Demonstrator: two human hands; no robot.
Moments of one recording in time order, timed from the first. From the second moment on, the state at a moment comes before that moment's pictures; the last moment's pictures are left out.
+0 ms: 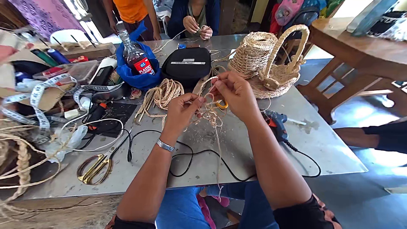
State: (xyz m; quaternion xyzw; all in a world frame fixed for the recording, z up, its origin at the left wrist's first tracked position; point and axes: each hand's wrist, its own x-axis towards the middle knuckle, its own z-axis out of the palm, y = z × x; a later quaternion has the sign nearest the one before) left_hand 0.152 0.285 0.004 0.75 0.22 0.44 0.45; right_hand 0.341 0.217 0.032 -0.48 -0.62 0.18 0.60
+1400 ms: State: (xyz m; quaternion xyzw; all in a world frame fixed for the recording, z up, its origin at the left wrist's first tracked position) left_hand 0.158 0.290 -0.005 0.81 0.21 0.52 0.15; right_hand 0.317 0.209 0.028 -0.55 -0.59 0.19 0.56
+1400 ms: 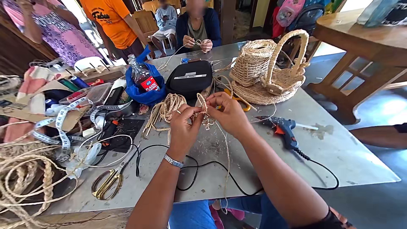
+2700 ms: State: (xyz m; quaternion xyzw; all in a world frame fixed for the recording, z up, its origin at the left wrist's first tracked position) left_hand 0.135 0.296 0.015 0.78 0.36 0.49 0.15; right_hand 0.334 0.197 0.042 -0.61 -0.61 -0.07 0.49
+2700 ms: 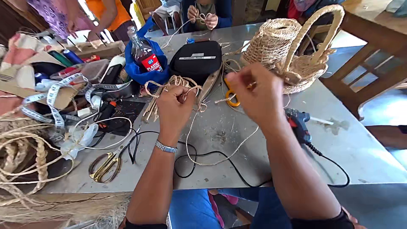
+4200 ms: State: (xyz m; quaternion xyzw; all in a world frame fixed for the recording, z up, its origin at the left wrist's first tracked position) left_hand 0.148 0.286 0.012 0.66 0.16 0.48 0.56; right_hand 0.336 0.208 0.035 -0.52 -0.59 0.28 0.55
